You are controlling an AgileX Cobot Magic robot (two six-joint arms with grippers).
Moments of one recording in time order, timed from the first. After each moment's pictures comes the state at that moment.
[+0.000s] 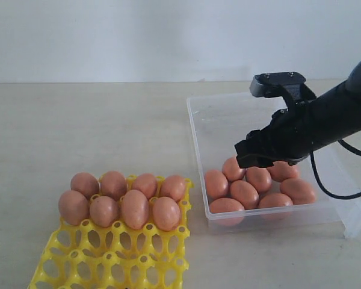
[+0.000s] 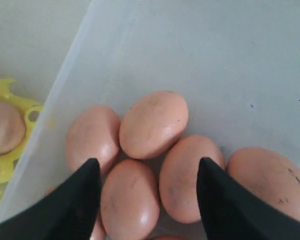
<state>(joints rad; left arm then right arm) -0.05 0.00 0.00 -0.14 0.10 0.12 0.14 1.68 -0.91 0.77 0.46 -0.77</state>
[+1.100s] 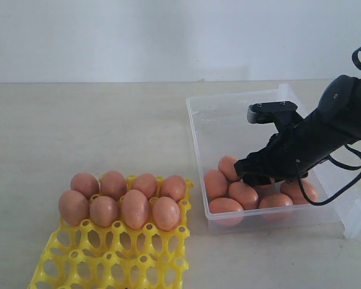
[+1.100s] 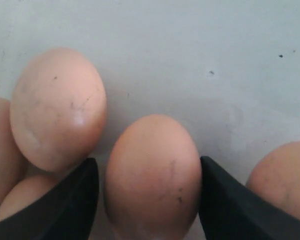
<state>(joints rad) -0.05 0.00 0.00 -0.14 0.10 0.12 0.14 1.88 -0.95 0.58 0.38 -0.55</state>
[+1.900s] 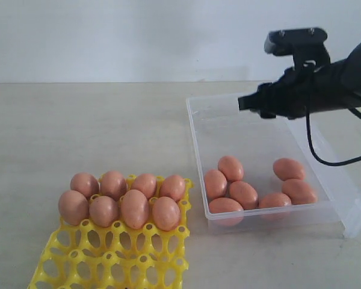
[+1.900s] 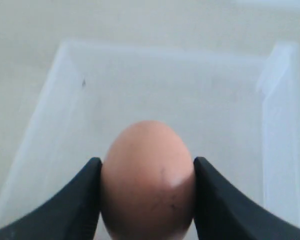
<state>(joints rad) -0.05 0.00 0.00 -0.14 0.10 0.12 0.19 1.65 -0.94 0.61 0.02 -0.55</state>
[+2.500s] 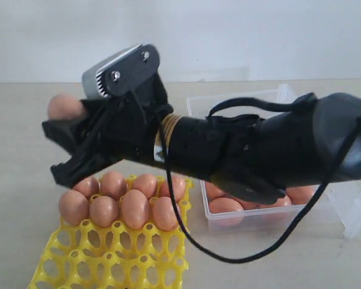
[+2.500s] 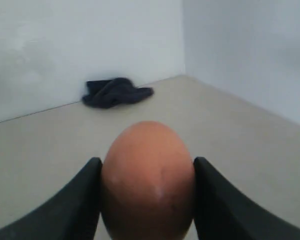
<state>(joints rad) -0.05 0.00 0.00 -0.14 0.10 0.12 0.72 1.81 -0.93 -0.44 -0.74 0.41</state>
